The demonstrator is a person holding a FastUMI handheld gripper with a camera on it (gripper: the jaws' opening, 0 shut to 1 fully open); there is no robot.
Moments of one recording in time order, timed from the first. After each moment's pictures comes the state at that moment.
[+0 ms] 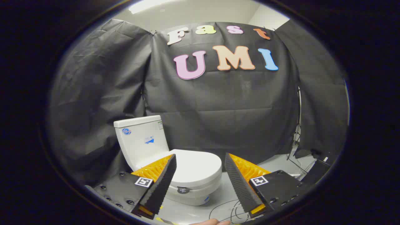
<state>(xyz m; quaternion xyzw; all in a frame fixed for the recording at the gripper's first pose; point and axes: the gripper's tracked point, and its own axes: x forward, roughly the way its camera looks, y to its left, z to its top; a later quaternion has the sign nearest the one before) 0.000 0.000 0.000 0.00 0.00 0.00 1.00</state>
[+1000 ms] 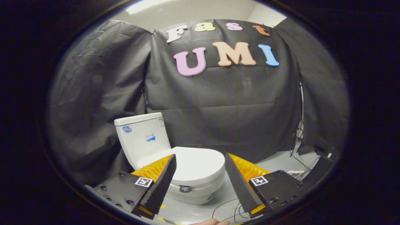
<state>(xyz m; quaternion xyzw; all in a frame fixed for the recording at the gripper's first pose) 0.015 0.009 -0.015 0.01 0.01 0.01 1.00</state>
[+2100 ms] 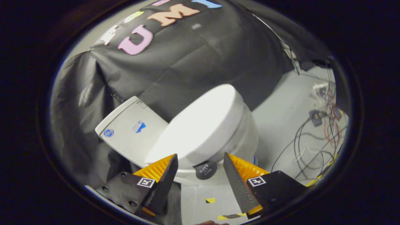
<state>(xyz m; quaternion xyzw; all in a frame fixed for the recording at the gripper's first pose) 0.103 0.063 -0.240 0.32 0.20 -0.02 0.93</state>
